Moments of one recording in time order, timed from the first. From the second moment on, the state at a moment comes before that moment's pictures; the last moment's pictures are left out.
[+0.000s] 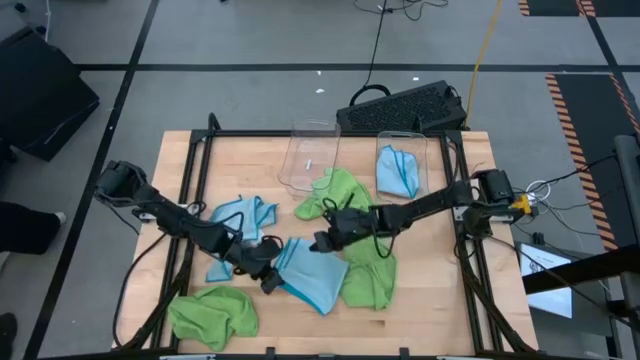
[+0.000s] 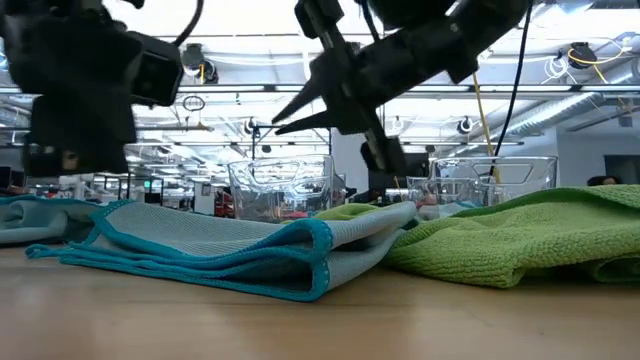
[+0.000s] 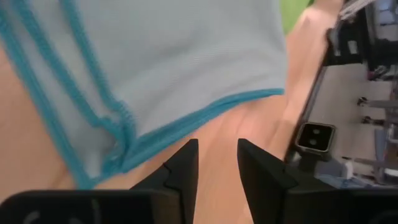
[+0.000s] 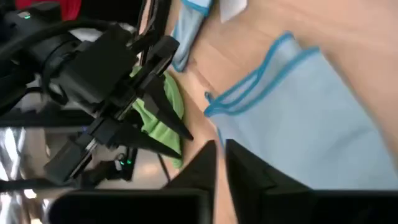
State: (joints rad) left arm -0.46 1.44 0.65 0.01 0.02 -1.27; right arm 0.12 1.81 0.99 0.31 -0.15 1.31
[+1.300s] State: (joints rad) left arm -0.47 1.69 0.65 0.13 -0.06 -1.21; right arm 0.09 2.15 1.20 0.21 -0.16 0.63
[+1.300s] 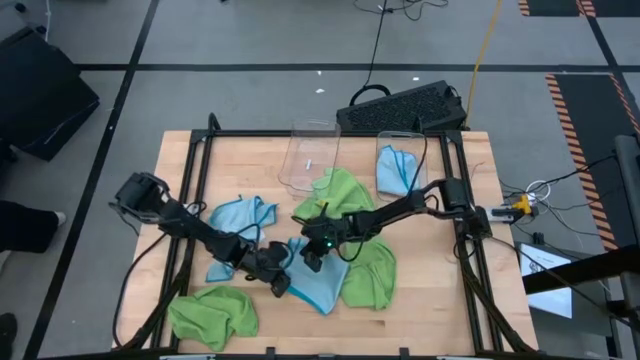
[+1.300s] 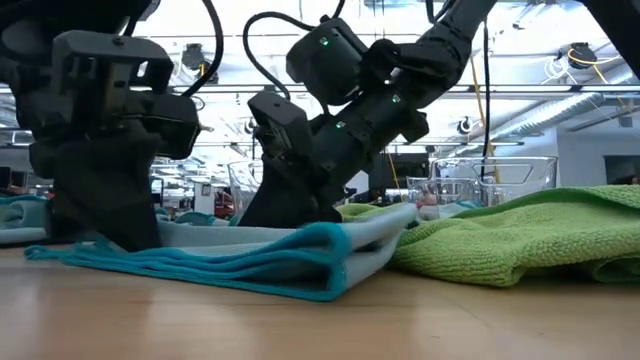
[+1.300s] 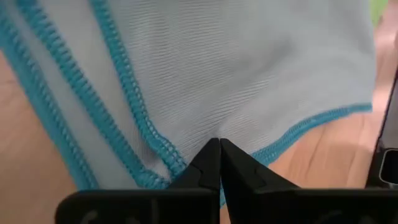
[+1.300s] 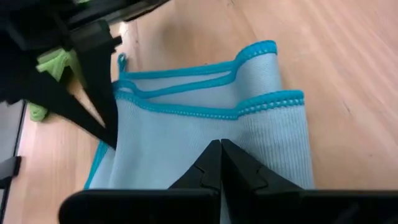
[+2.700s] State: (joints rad) left arm -0.50 1.38 0.65 0.02 0.04 -1.31; right arm 0.16 1.87 1.19 -0.01 -0.13 0.97
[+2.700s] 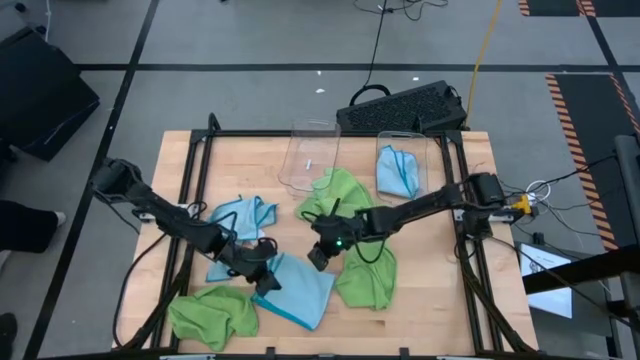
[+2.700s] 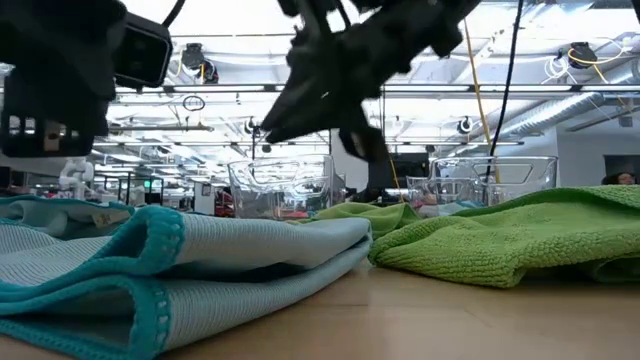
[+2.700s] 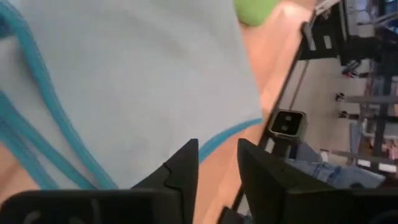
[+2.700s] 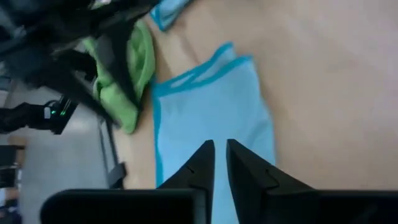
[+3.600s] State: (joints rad) left arm -0.63 1.39 0.65 -0.09 -0.15 -1.25; right arm 0.24 1.86 1.19 -0.23 -0.20 1.37
